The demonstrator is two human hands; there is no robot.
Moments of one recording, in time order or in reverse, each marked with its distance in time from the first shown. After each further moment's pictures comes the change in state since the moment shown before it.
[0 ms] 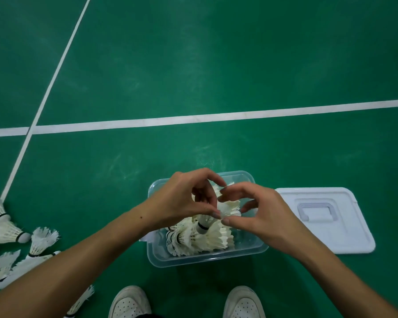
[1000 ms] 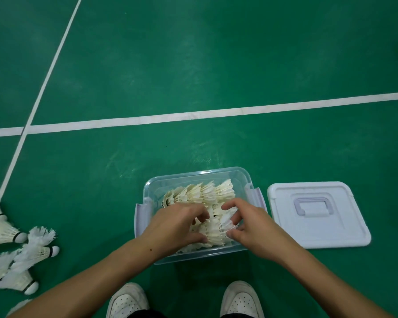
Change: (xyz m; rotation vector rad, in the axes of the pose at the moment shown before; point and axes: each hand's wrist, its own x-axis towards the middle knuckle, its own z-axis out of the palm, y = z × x) left_hand -0.033 -0.043 0.053 0.555 -0.076 -0.204; right_hand -0.010 0.039 0.027 -0.233 -0.156 0.280
